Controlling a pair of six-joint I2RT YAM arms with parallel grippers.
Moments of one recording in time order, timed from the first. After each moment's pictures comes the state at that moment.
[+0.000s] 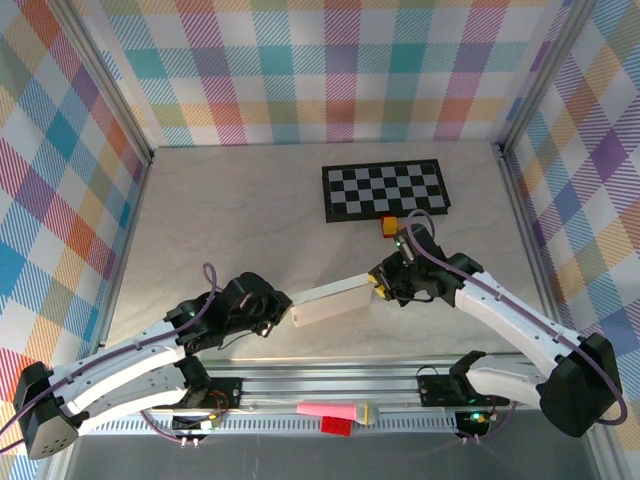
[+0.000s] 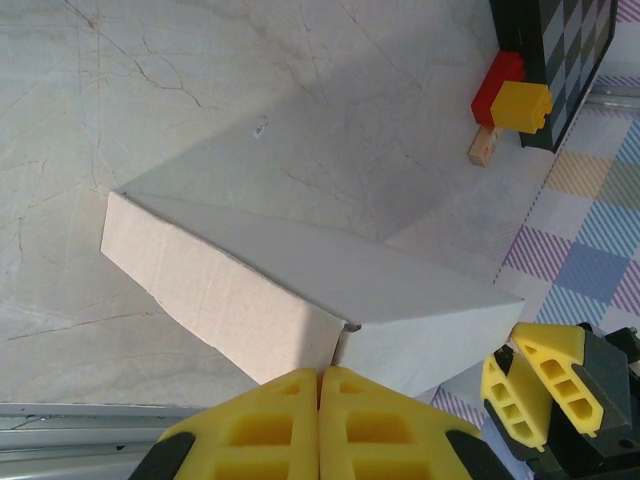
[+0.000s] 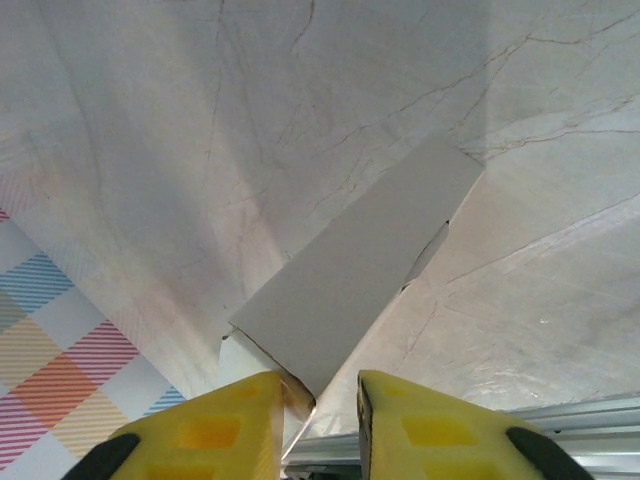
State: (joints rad) left arm -0.93 0.84 0.58 -0.50 -0.05 -1.67; right arm 0.62 1.13 0.81 -0.67 -0.24 1.54
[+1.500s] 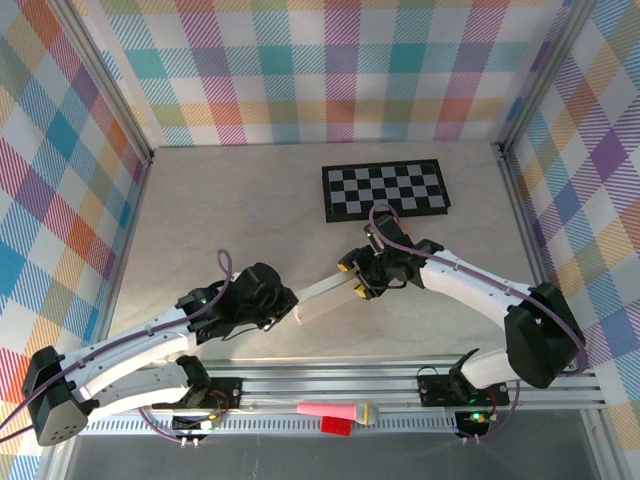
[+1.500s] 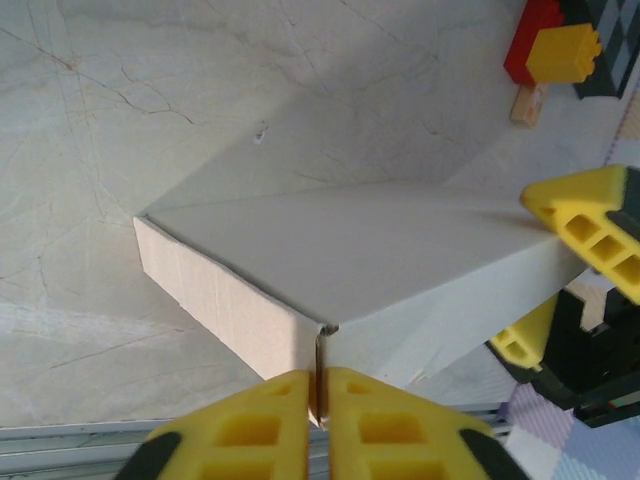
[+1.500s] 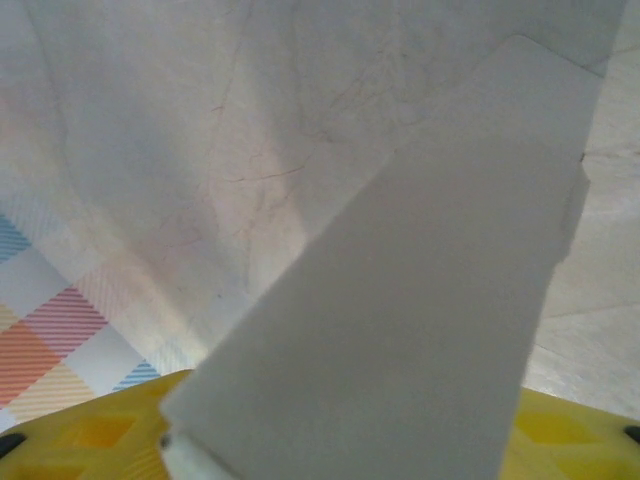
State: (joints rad) left arm -0.93 0.97 0.71 -0.59 -0.04 -1.47; right arm 0.67 1.40 0.89 -0.46 -0.31 1.48
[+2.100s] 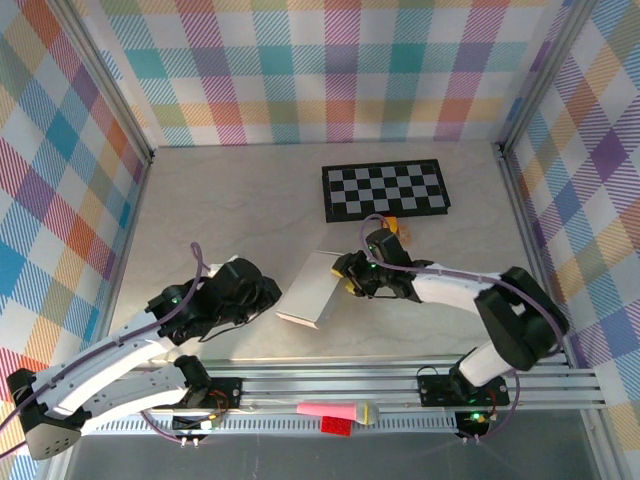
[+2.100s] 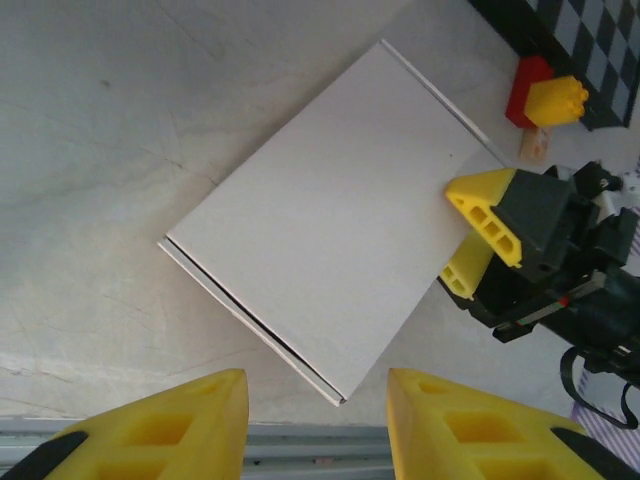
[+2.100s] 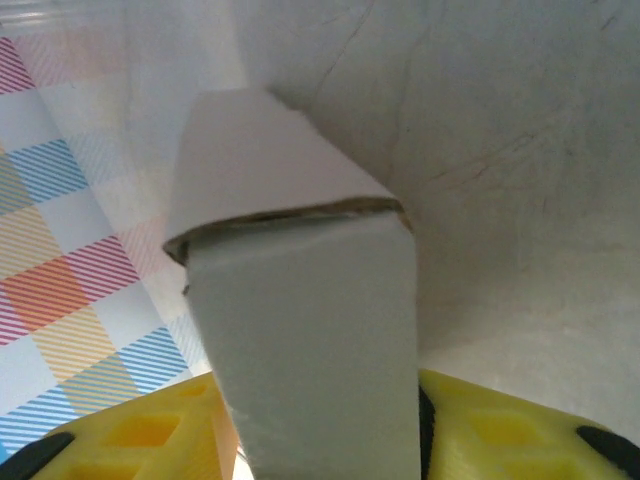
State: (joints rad) left arm -0.89 0.84 0.83 -0.88 -0.16 -1.34; right arm 0.66 1.56 0.68 0.11 -0.39 1.37
